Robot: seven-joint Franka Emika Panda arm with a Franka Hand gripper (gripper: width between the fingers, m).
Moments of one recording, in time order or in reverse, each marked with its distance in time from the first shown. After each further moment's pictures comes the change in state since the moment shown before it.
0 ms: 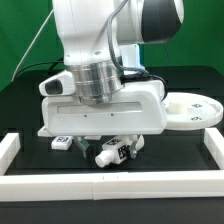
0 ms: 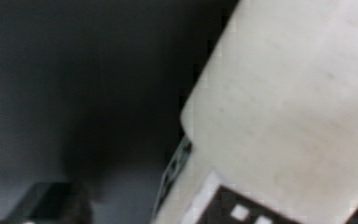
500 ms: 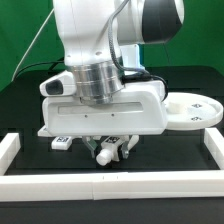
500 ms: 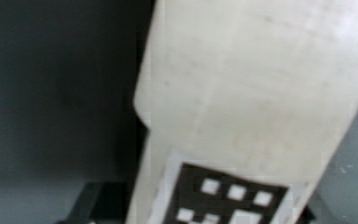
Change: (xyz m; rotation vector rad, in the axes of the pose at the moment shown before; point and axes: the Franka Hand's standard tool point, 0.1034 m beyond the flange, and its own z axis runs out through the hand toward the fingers) arm 0.000 0.000 0.000 0.000 0.000 -0.001
